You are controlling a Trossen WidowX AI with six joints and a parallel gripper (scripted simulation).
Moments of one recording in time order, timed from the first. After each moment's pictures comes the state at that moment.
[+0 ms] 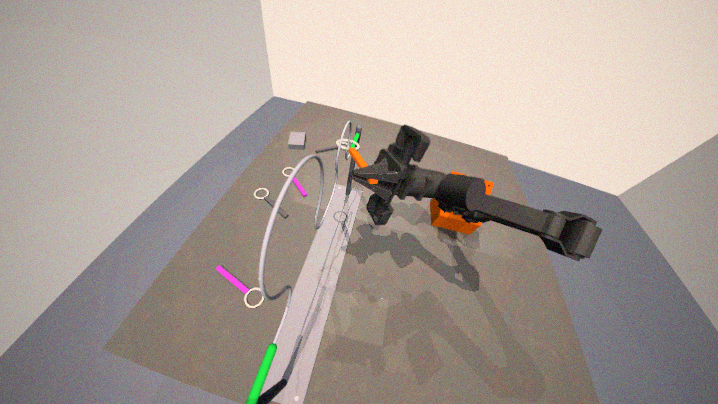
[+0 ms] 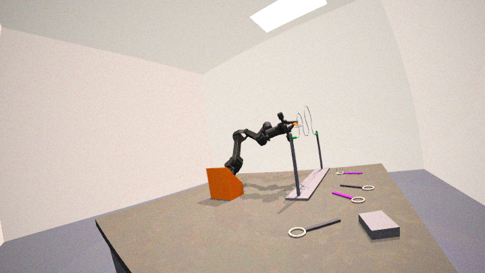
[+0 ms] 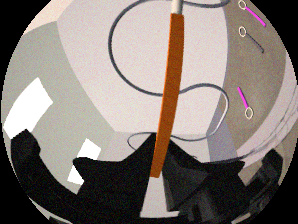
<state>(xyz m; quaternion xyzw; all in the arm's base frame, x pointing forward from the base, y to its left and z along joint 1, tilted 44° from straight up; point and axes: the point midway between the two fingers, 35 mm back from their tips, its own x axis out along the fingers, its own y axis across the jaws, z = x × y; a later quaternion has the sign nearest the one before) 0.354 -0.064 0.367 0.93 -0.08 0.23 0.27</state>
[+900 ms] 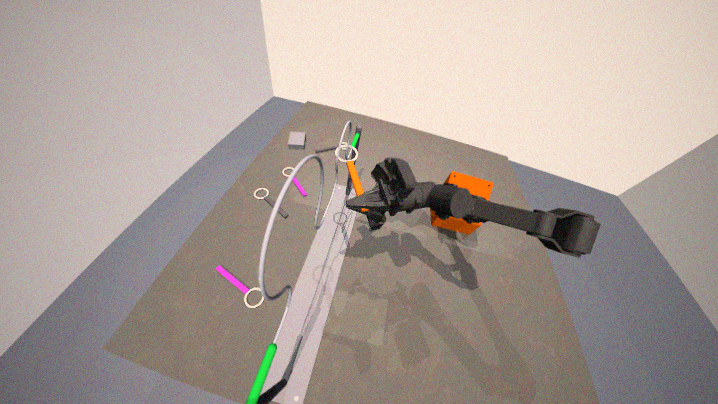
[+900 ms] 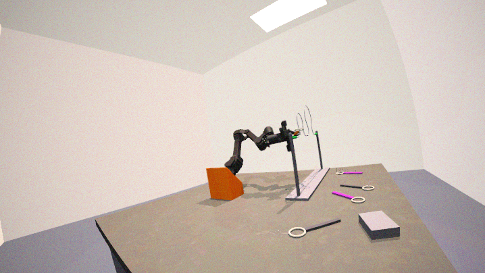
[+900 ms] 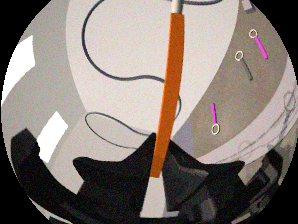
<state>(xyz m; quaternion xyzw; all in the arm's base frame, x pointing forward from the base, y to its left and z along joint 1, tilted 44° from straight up) 0.363 -0.015 0.324 0.87 -0.02 0.21 0.45</state>
